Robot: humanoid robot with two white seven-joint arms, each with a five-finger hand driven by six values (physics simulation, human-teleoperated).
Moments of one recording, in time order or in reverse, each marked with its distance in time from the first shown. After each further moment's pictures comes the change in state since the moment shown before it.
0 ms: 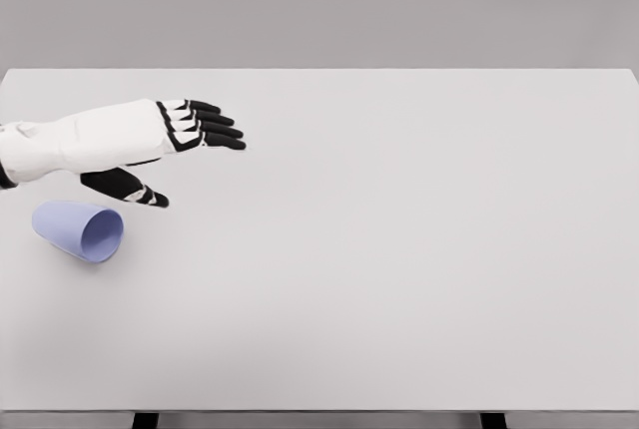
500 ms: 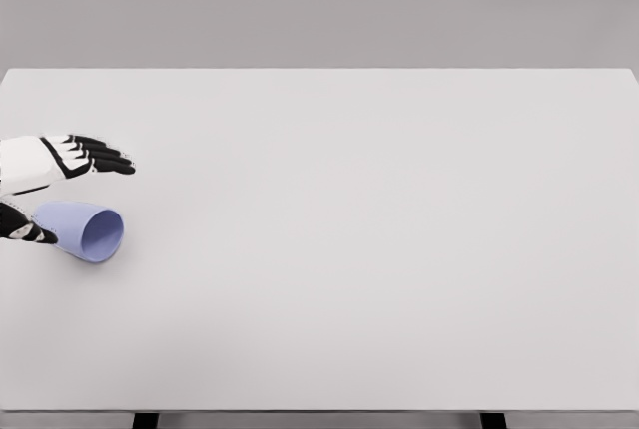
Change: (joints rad) left arm 0.157 0.326 -0.011 -0.002 0.114 0.000 0.019; right arm 0.002 0.000 0.001 0.004 0.000 0.001 0.001
